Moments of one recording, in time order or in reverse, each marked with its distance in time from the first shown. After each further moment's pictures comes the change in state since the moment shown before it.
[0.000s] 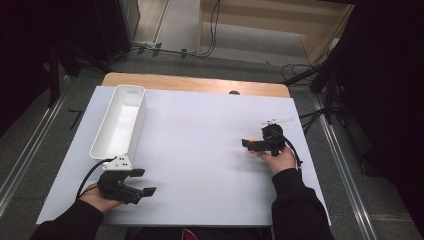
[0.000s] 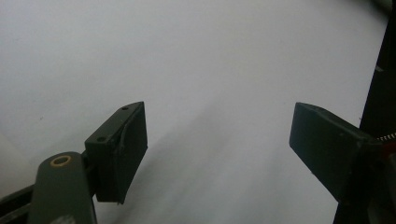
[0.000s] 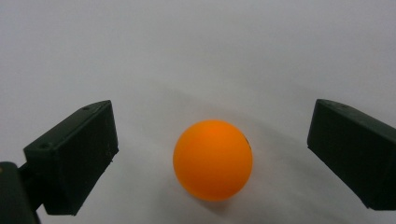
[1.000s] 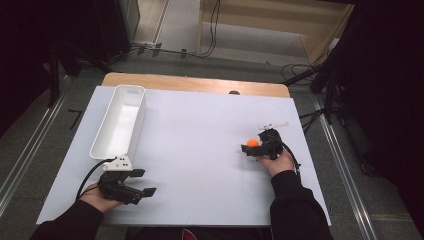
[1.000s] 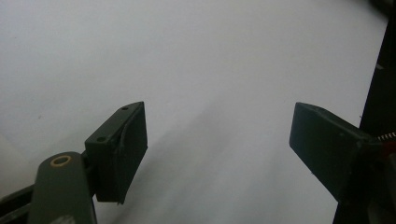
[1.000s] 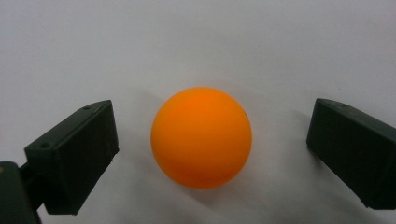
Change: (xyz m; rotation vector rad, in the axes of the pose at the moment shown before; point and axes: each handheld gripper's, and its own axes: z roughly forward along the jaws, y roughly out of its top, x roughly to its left) left arm 0.000 0.000 0.000 0.008 -0.003 0.003; right arm -0.003 -0.014 0.016 0.042 -0.033 -0.039
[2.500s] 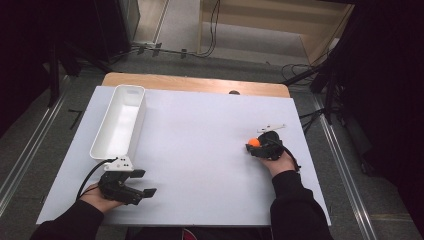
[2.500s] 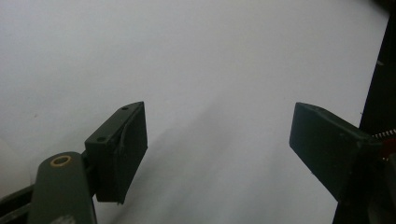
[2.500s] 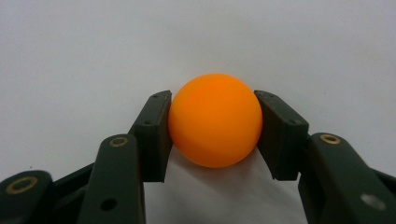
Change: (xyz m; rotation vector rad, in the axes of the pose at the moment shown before) left arm 0.000 0.000 0.001 0.013 -0.001 0.007; right arm 0.008 -0.003 -0.008 0.006 -0.063 -0.120
